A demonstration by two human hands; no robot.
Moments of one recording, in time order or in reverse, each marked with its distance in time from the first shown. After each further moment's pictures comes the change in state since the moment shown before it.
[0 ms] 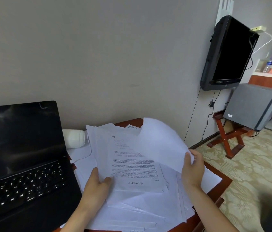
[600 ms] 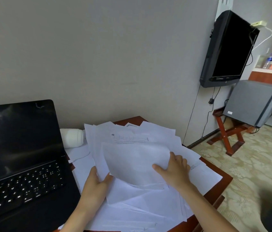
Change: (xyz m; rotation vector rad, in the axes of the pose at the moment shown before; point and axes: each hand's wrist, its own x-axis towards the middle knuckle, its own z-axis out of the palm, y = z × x) left_hand 0.004 0.000 0.002 -0.064 0.001 0.022; right_hand -0.010 0.003 0.023 -1.019 -0.578 -0.113
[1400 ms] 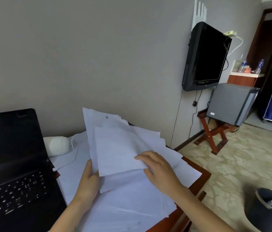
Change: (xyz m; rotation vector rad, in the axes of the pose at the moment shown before) left_hand 0.015 0.012 0.026 -0.090 -0.083 0.130; right_hand -0.032 0.009 -0.035 0.214 0.190 -0.746
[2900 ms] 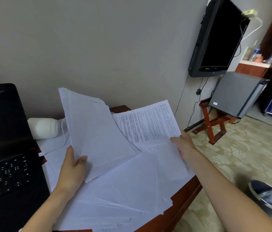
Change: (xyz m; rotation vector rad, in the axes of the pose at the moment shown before) left_hand 0.034 -0.029 -0.013 0.195 0.222 0.116; right_hand 0.047 0.135 -0.022 0.797 0.255 1.034
